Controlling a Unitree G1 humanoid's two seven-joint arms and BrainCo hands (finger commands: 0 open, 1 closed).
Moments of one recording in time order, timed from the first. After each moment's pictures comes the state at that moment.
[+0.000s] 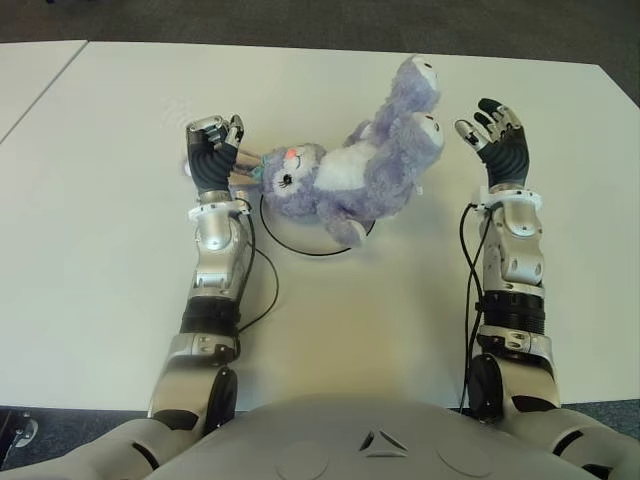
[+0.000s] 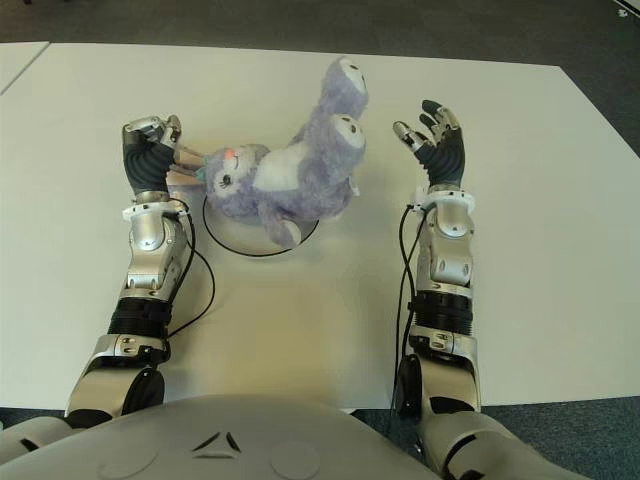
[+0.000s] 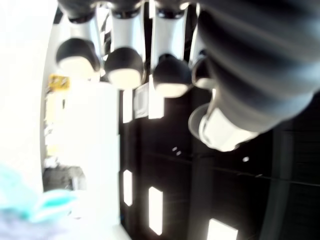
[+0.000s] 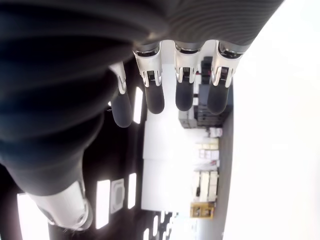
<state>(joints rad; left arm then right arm) -0.26 -0.02 0.10 0.31 -0.05 -0.37 0.21 -0.36 -0.21 -0.25 0.14 0.08 0.07 0.01</state>
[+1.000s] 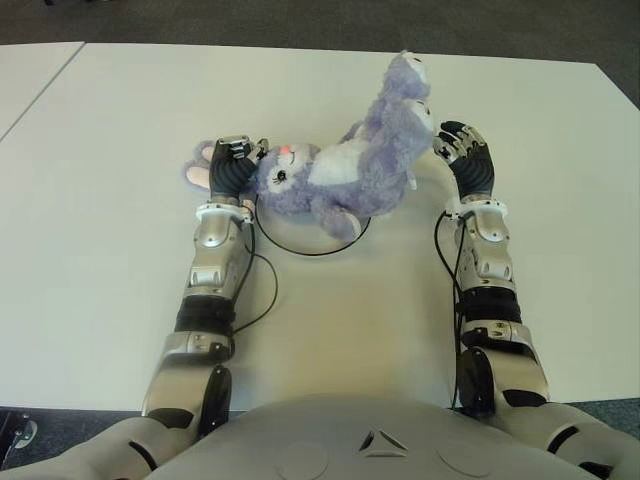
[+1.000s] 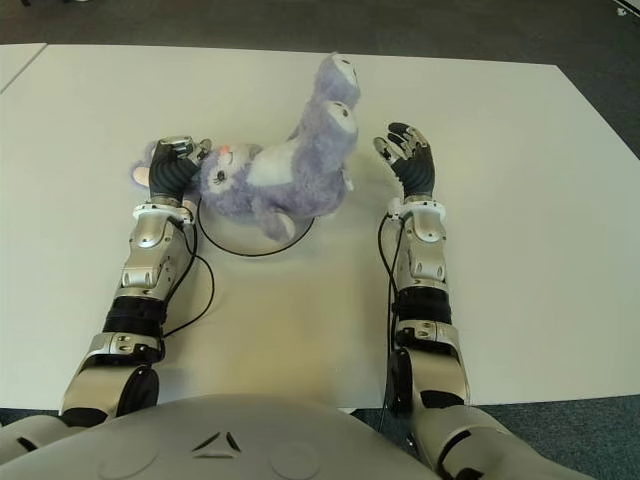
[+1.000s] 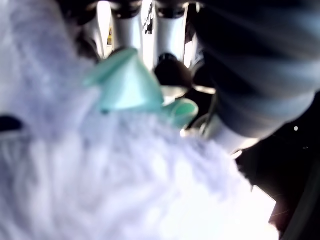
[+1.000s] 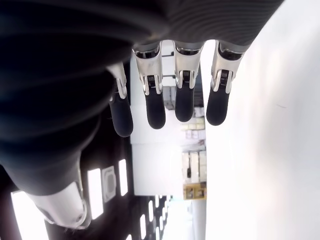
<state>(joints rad) -0.27 0.01 0.10 0.34 -0.12 -0.17 0.00 -0.41 -0.15 -0.22 0.43 0.12 -0.12 0.05</state>
